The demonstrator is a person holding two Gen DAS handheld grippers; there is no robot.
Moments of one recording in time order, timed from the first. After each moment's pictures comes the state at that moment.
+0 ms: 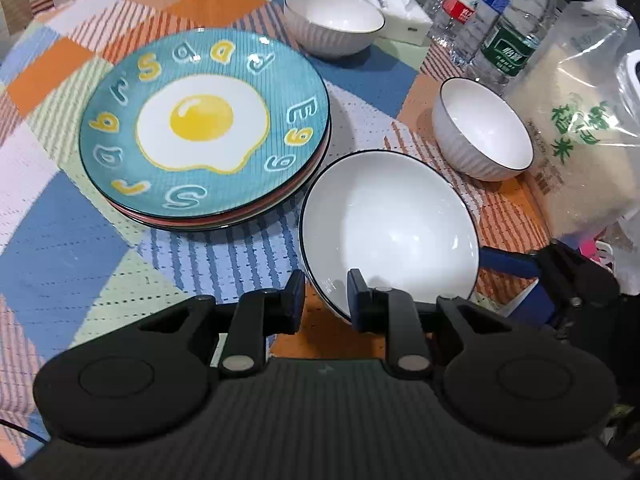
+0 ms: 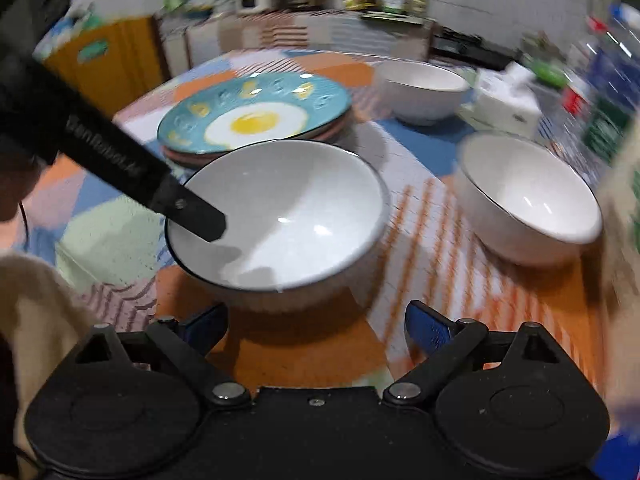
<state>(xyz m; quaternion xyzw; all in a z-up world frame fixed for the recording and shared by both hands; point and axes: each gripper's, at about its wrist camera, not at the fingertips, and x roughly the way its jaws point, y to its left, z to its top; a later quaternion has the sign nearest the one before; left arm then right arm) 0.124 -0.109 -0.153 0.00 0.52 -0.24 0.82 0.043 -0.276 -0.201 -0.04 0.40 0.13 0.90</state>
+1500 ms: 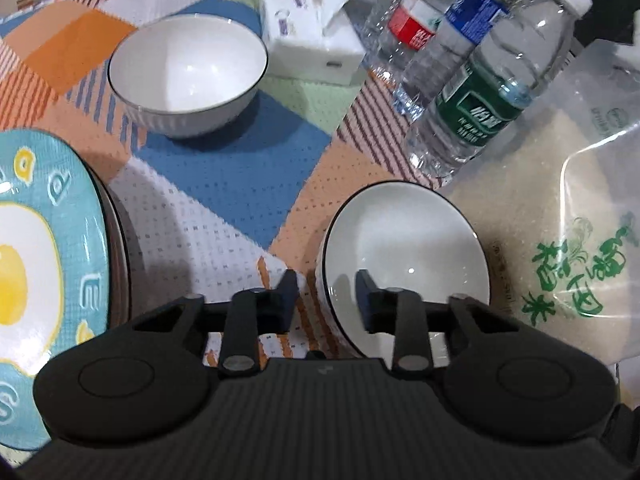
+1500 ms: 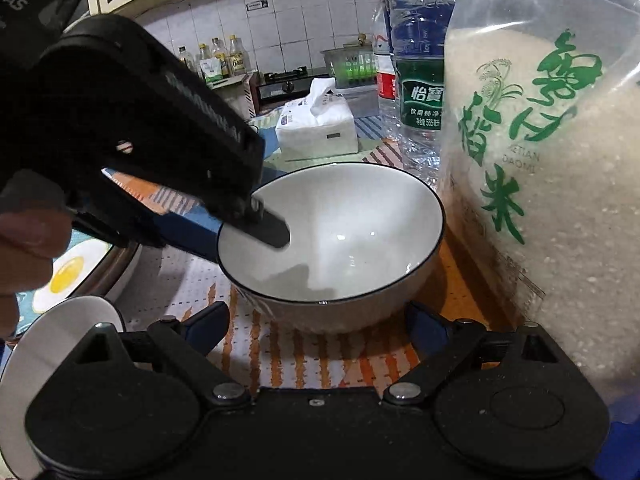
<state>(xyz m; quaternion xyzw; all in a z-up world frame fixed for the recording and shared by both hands) 0.234 -0.260 -0.171 -0.04 0.53 -0.29 0.80 0.098 -0.345 -0.220 0.10 0.30 -0.09 0.94</state>
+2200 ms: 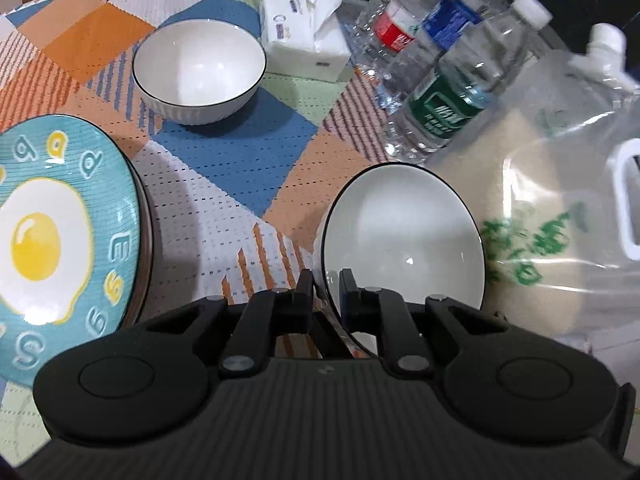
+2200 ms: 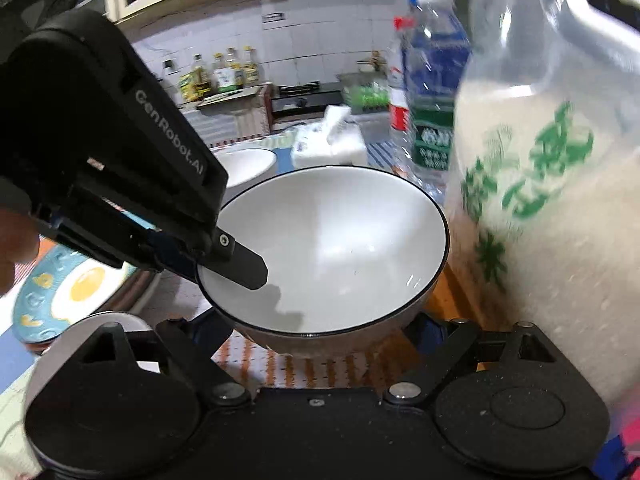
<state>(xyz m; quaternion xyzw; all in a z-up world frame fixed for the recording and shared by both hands) 0.209 -0.235 -0.125 -0.06 0.55 -0.30 0.78 0.094 -0.340 -0.189 0.07 0.29 -0.08 0.95</state>
